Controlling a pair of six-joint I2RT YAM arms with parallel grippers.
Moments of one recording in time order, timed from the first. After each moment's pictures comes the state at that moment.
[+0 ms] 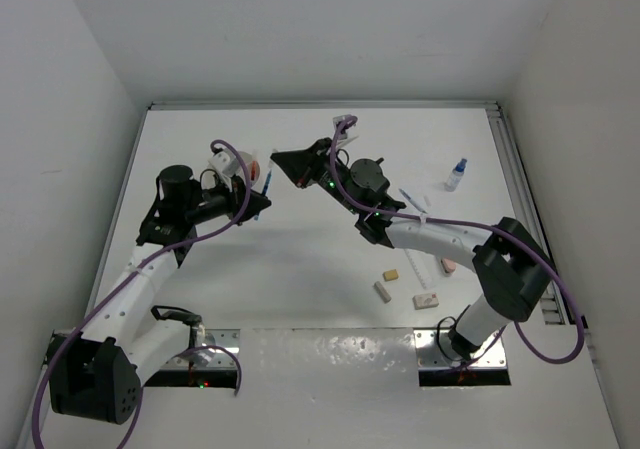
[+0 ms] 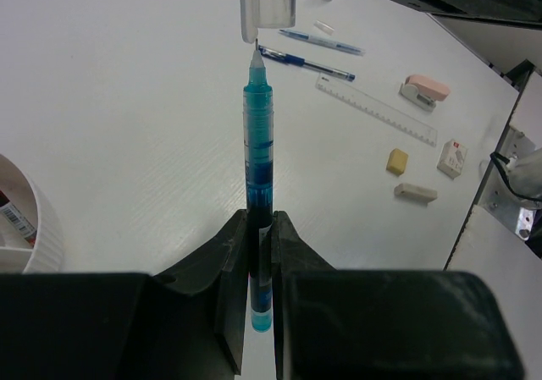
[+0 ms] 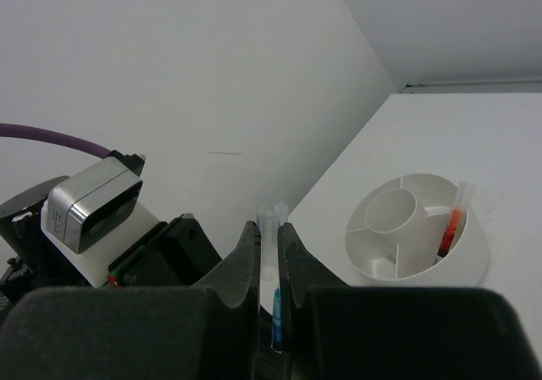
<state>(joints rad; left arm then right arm) -0.14 0.96 0.67 -0.06 0.79 -0.05 0.82 1.61 0.96 0.84 -0.01 0.66</state>
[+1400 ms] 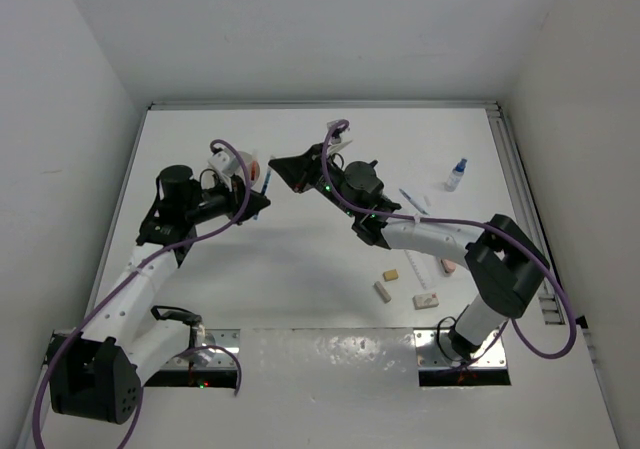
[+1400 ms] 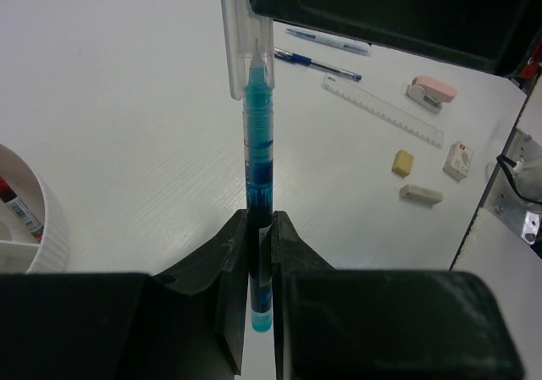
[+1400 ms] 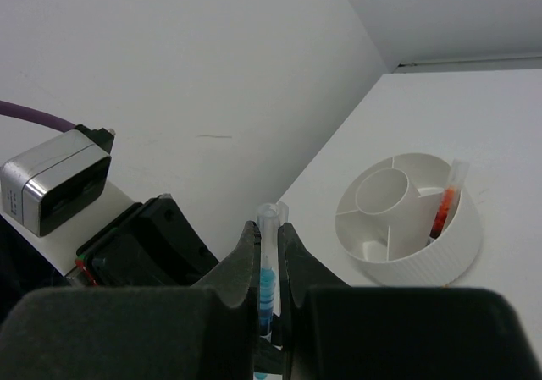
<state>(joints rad) -0.13 0.96 0.67 -0.06 0.78 -0.05 0.83 1.64 0.96 0.84 -0.01 0.65</state>
